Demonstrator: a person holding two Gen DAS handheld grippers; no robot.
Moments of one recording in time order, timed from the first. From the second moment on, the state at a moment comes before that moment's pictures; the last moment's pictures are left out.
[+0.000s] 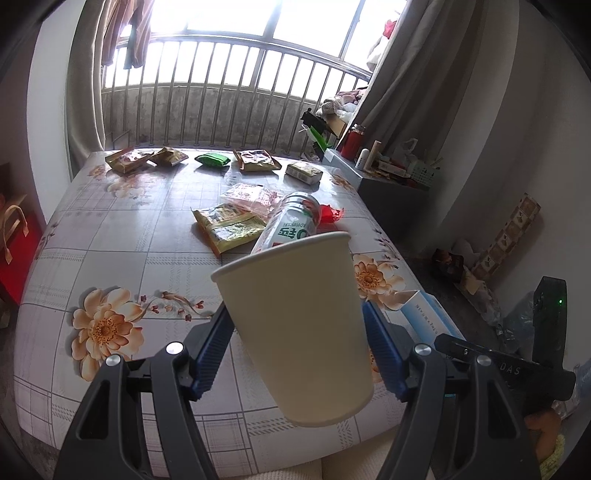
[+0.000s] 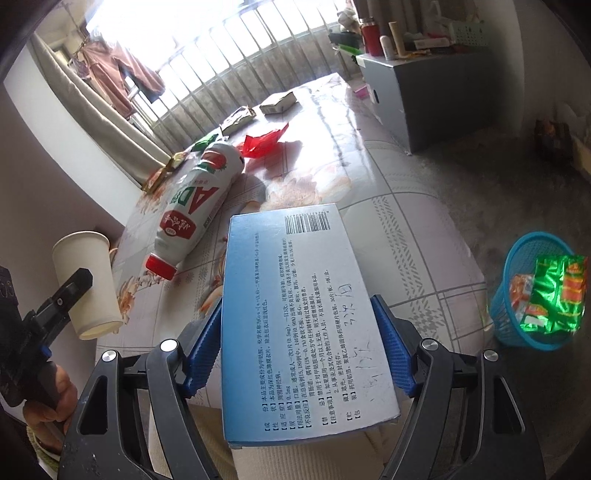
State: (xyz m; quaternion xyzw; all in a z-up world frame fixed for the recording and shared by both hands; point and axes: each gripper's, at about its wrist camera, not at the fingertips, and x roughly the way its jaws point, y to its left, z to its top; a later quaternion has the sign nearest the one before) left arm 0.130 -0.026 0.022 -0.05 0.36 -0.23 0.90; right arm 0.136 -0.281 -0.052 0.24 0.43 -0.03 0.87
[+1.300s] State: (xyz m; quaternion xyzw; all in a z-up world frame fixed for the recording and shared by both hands) left arm 0.094 -0.280 0.037 0.08 0.38 -0.43 0.82; right arm -0.021 -0.463 -0.068 0.47 0.27 -0.18 0.82
